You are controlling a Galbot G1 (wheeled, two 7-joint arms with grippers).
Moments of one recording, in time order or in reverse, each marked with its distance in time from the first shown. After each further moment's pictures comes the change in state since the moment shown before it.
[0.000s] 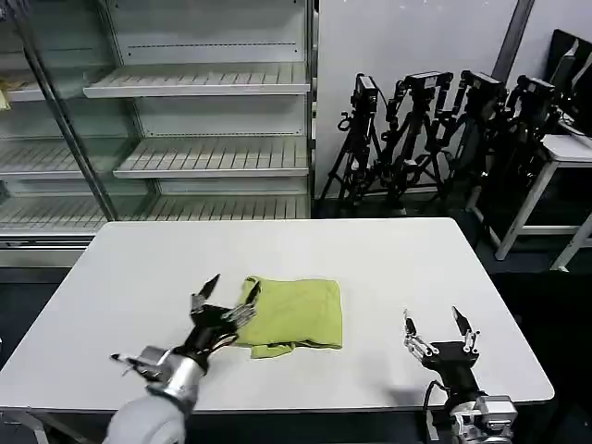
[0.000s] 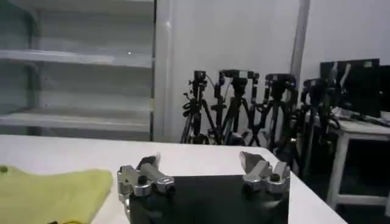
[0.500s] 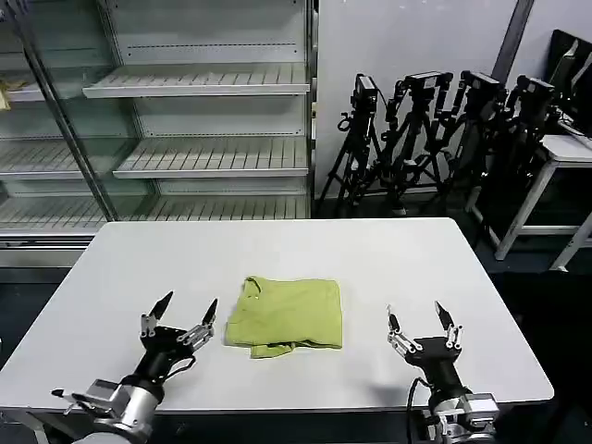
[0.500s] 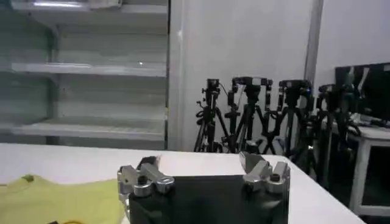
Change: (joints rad) left arm 0.230 -0.025 -0.223 -0.094 0.091 -0.019 0.067; right arm 0.038 -0.012 -0.080 -0.013 -0.017 0.030 0.015
